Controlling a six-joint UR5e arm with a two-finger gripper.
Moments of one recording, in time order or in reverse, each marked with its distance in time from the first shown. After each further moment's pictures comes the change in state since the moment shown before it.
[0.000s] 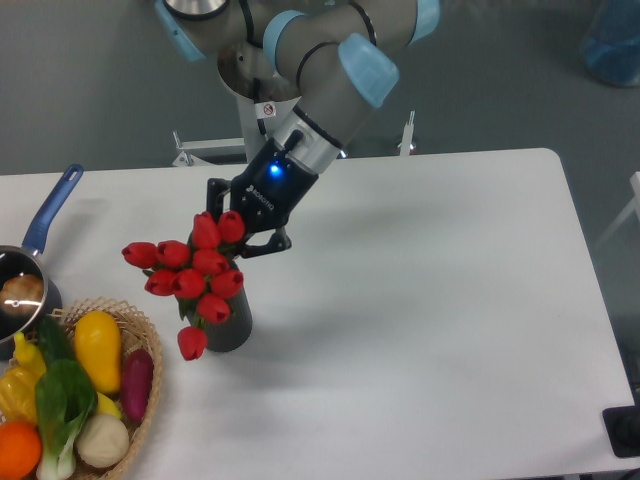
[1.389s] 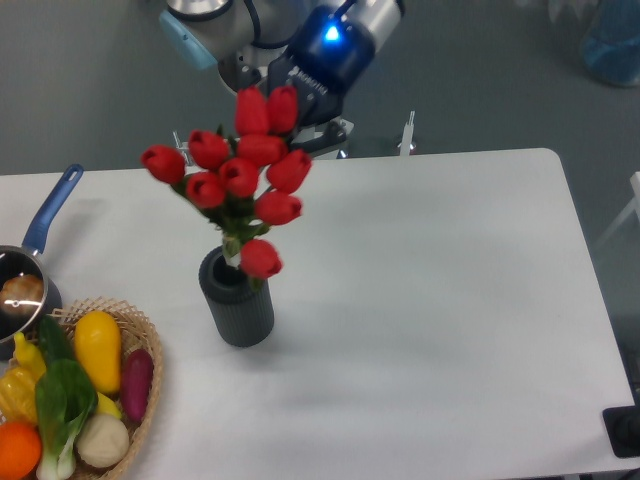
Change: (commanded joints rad) arm 0.206 0.150 0.120 -0.017 -0.167 -0.135
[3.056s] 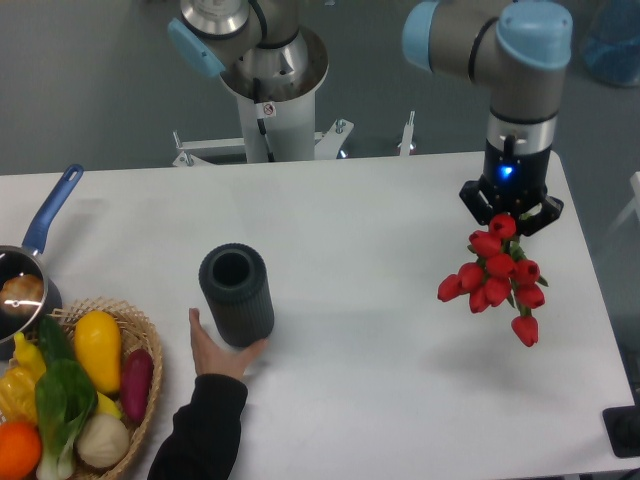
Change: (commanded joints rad) arm 0.032 -0.385 0.235 -0.265 1.117 0.552
